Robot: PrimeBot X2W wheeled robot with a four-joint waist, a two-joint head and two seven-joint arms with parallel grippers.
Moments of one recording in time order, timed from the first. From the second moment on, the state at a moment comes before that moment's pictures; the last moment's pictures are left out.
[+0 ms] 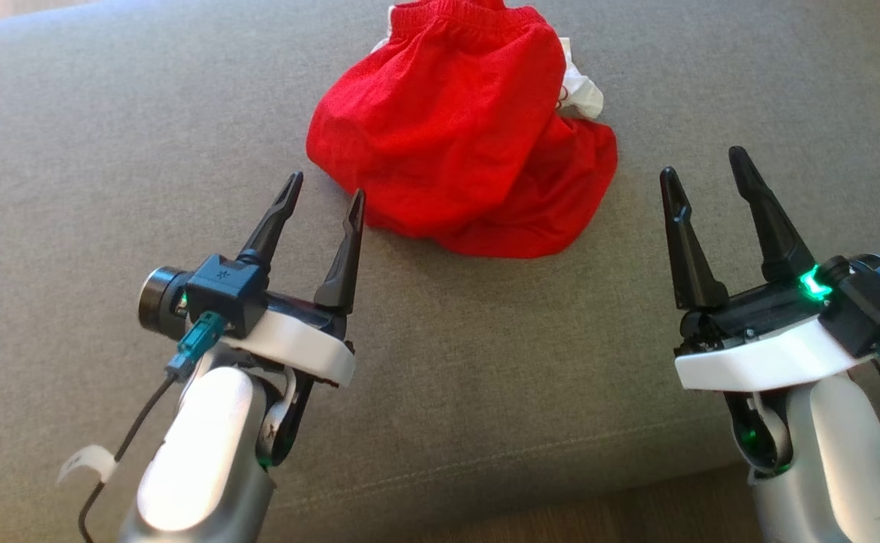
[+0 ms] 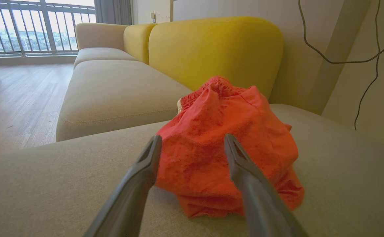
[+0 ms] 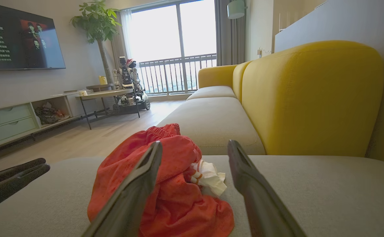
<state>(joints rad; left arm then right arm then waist) -0.33 0.07 -0.36 0.23 -0.17 -0.05 -0.26 -0.21 -0.05 0.05 -0.01 0.18 0.13 -0.26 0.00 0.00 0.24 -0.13</state>
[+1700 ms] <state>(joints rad) -0.72 0.25 -0.20 0.26 -0.24 -0.12 -0.26 -0.20 -0.05 0.05 0.00 0.20 0.13 -0.26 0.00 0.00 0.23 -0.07</state>
